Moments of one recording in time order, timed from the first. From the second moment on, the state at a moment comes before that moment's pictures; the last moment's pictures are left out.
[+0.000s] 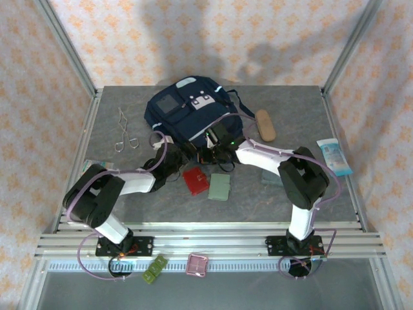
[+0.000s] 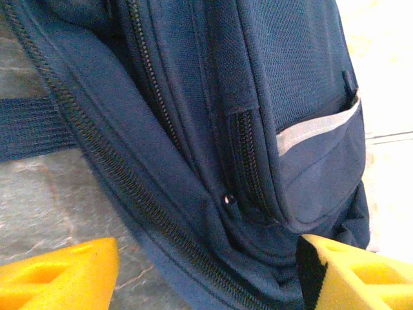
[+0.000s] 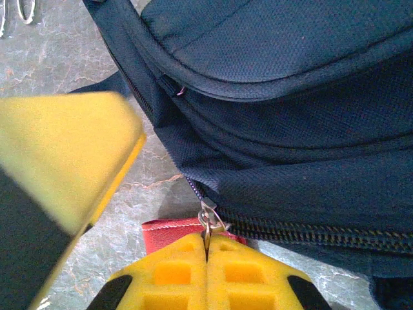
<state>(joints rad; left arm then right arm) -0.48 1.61 0.58 0.48 -0.07 -1.11 0.72 1.84 1.24 -0.34 -0.26 0.62</state>
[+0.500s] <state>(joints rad) -0.46 1.73 0.61 0.58 -0.02 -1.15 0.71 1.84 1.26 -0.47 -0.16 0.59</state>
